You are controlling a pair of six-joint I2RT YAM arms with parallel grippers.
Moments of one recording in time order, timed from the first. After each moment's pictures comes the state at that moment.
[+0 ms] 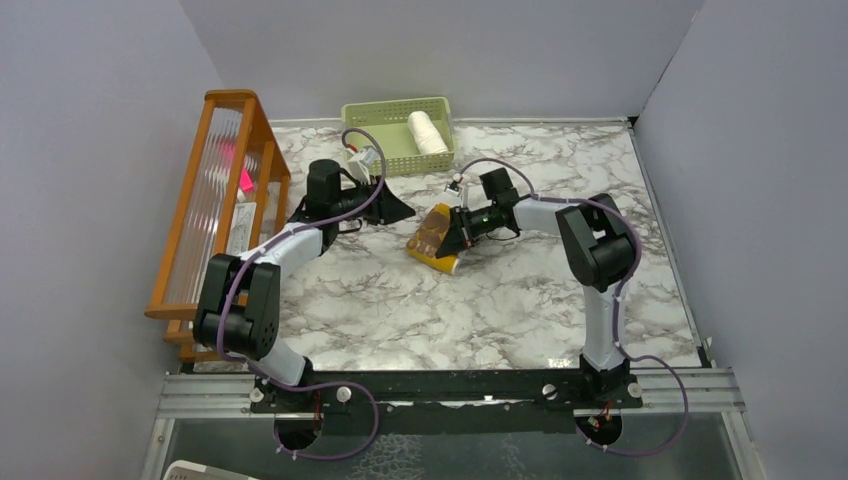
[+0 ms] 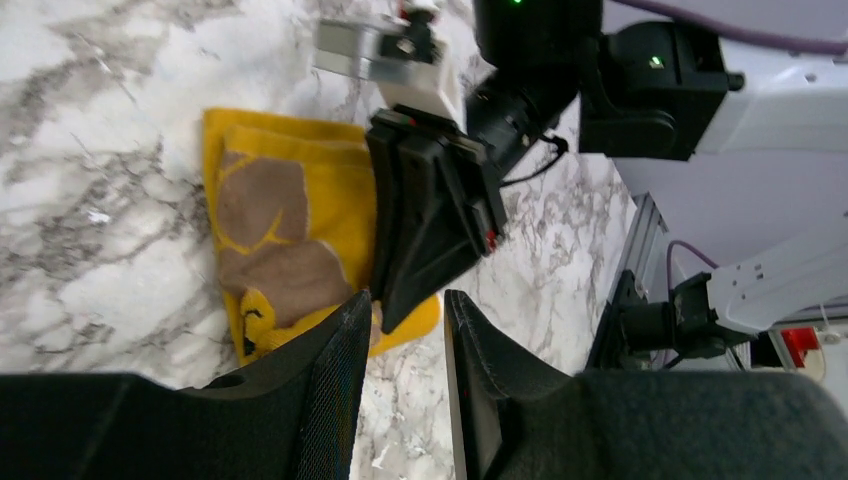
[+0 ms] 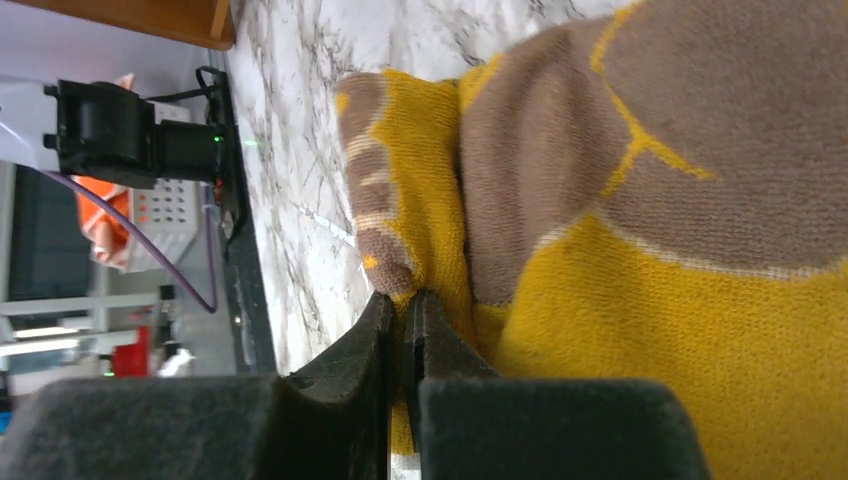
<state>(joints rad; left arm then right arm) -0.22 1.56 0.89 0.32 0.85 -0.49 0.43 2.07 1.23 -0.09 -1.06 0.10</state>
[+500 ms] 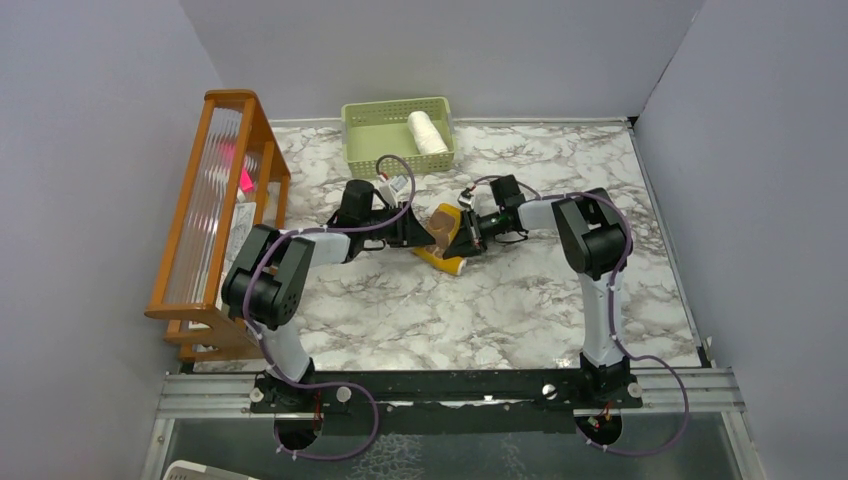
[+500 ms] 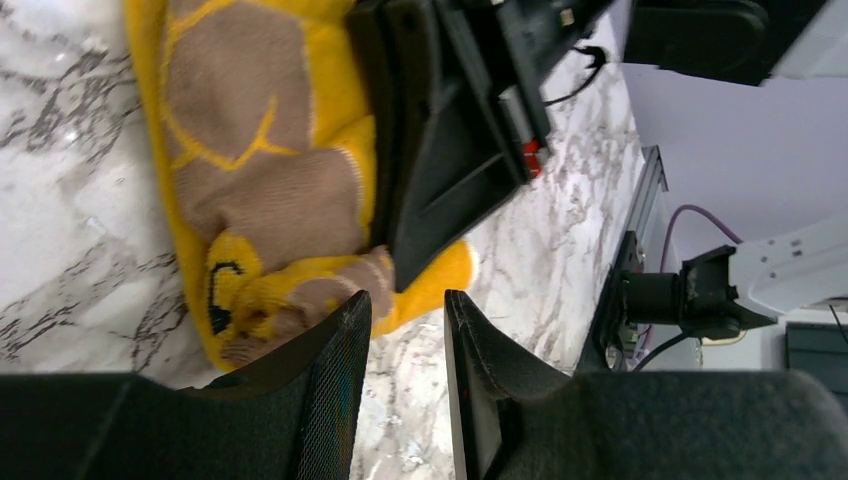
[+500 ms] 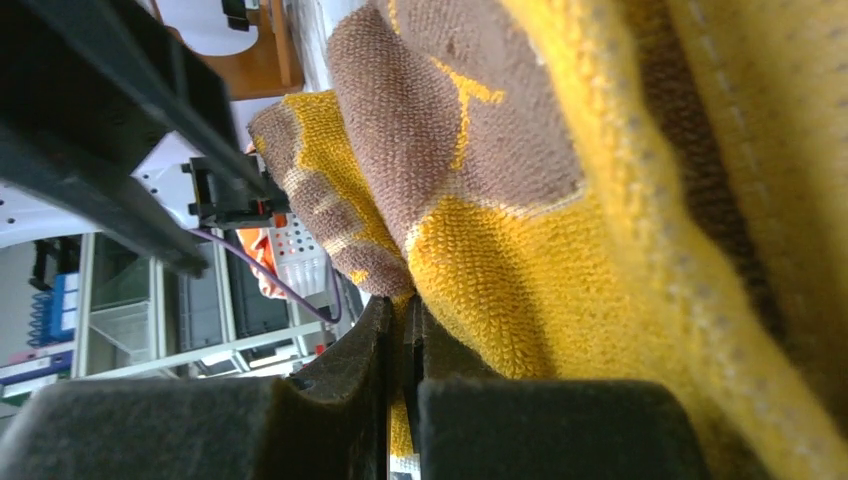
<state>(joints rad) -0.36 1.74 0.84 0.39 0.81 -0.56 0.36 2.21 1.26 -0.11 -1.16 0.38</state>
